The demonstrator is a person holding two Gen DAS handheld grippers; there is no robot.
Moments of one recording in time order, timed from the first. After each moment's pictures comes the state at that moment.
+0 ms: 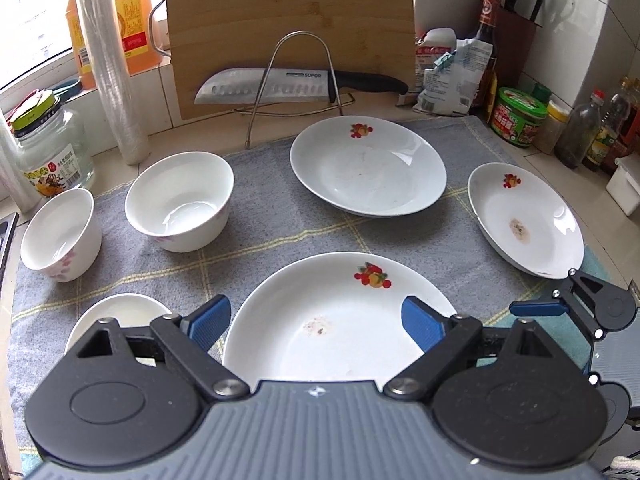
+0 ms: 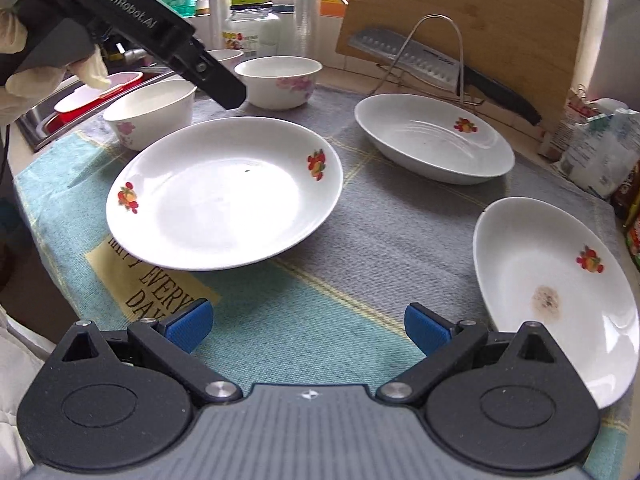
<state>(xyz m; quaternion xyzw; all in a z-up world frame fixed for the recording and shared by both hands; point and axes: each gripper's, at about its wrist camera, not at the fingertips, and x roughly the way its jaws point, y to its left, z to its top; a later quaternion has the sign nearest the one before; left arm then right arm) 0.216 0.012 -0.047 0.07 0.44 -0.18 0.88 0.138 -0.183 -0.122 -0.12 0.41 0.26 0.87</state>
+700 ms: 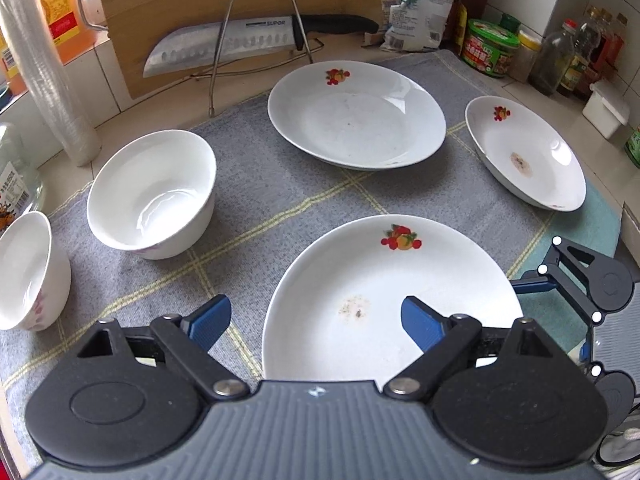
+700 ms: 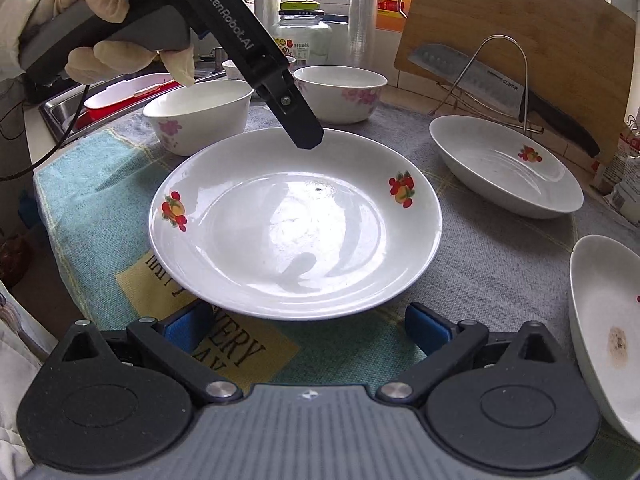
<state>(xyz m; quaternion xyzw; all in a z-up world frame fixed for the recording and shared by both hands) 0.268 0.027 -0.073 0.14 0.49 -0.27 0.81 0.135 -0.134 -0.137 -0.12 0.38 0.29 0.87</state>
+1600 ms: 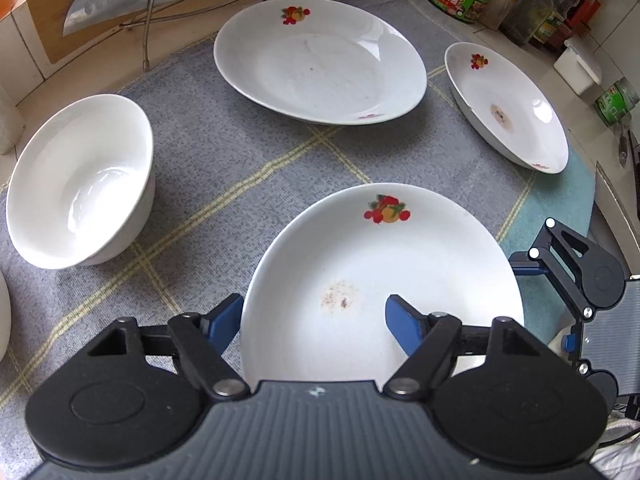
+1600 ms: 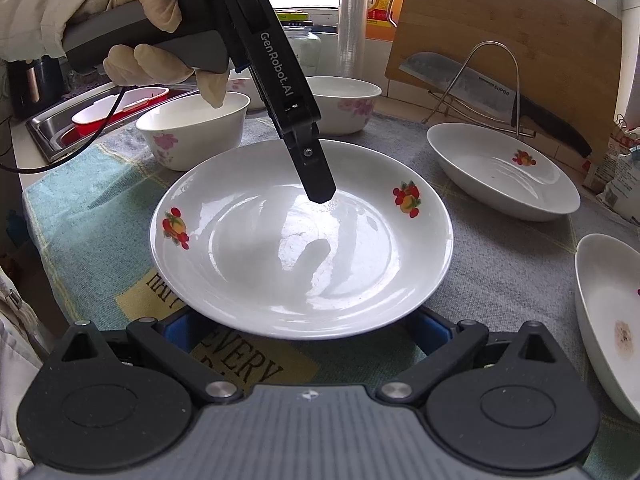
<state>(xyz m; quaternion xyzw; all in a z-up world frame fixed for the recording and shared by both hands) 0.305 0.014 -0.099 0.15 0.57 -0.35 0.73 0.130 -0.123 -0.141 -0.11 0.36 0.26 0.89</state>
